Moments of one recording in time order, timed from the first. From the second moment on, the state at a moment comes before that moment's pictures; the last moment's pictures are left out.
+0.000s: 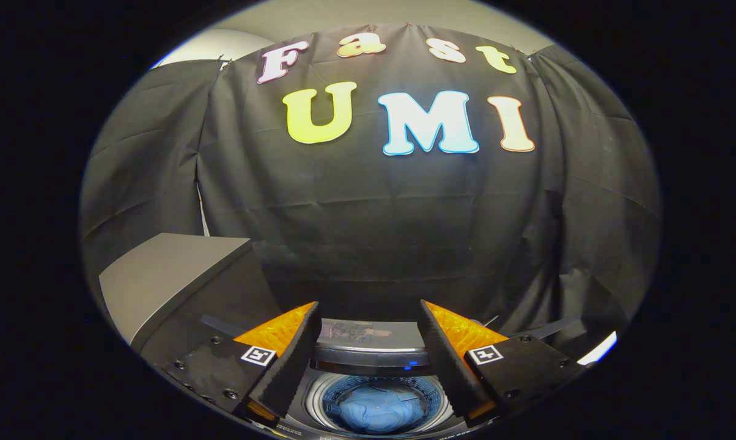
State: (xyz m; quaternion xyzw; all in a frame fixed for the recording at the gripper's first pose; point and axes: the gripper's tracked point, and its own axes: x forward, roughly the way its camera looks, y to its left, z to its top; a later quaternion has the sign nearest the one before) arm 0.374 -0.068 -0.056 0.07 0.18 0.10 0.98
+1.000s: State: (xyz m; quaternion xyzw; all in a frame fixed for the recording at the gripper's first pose) arm 0.211 -0.079 -0.126 0.03 0.16 0.13 0.98
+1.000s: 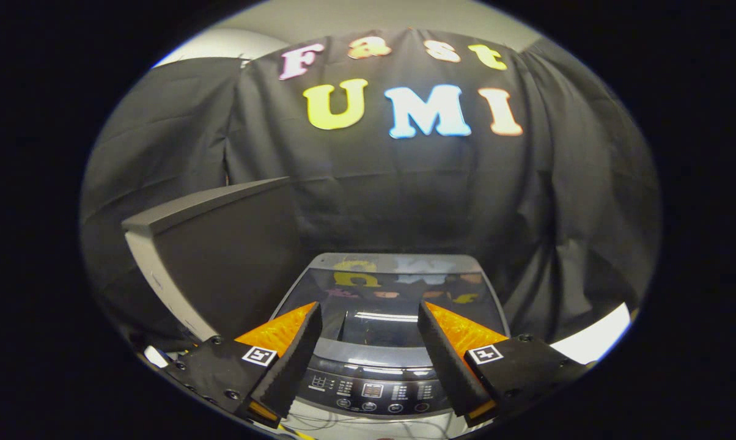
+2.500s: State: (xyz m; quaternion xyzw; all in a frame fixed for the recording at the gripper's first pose) arm -0.108 -0.091 -0.093 0.08 0.07 0.01 0.99
